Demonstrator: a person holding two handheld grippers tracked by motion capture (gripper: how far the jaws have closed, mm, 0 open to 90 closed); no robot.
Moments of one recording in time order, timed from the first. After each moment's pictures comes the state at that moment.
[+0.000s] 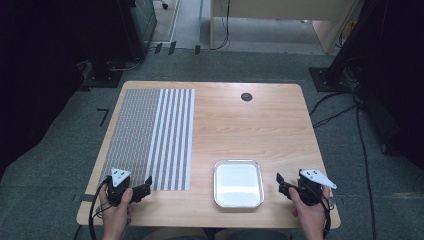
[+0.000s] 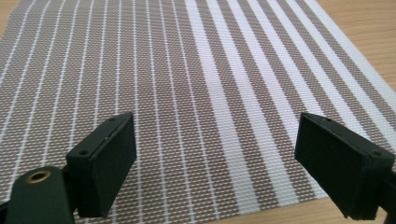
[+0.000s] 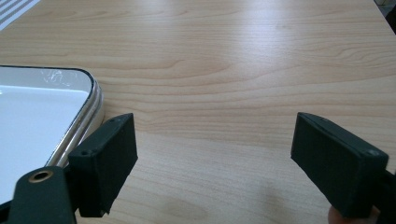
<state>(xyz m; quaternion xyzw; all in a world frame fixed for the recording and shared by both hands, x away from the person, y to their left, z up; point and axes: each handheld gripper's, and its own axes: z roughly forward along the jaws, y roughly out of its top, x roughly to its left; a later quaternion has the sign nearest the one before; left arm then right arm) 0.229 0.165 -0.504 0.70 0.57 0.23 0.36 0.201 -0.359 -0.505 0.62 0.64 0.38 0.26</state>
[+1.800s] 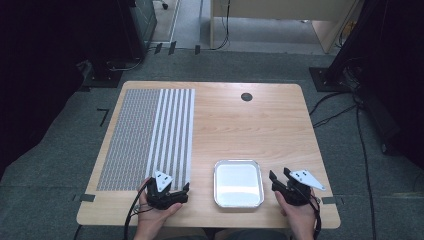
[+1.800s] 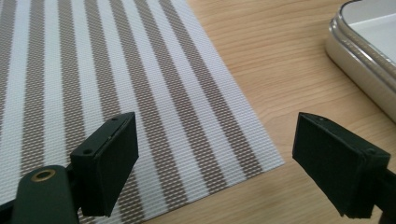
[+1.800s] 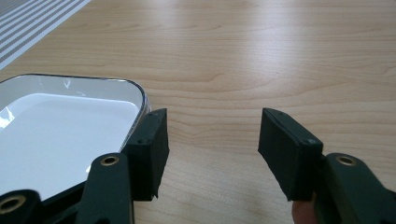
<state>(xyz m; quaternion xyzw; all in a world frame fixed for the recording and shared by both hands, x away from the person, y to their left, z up) 0.216 0.060 -0.507 0.75 0.50 0.21 0.37 0.200 -0.329 -0.504 0.60 0.64 0.41 0.27</state>
